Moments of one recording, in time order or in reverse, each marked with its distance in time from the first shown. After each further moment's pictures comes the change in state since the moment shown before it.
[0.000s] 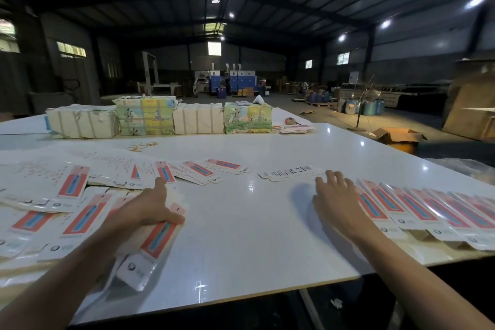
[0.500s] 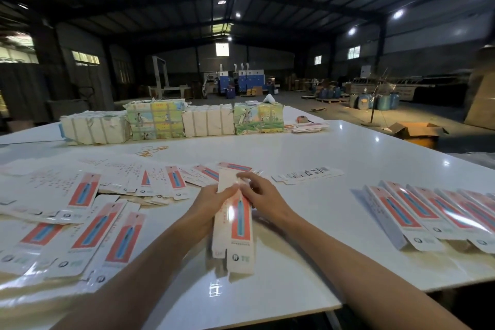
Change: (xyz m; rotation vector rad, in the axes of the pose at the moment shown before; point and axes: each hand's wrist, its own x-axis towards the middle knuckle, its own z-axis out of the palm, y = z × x) left_hand 0.014 0.082 0.054 -1.092 -0.119 0.135; right_hand 0.051 -0.157 0.021 1.415 -0.170 -0.288
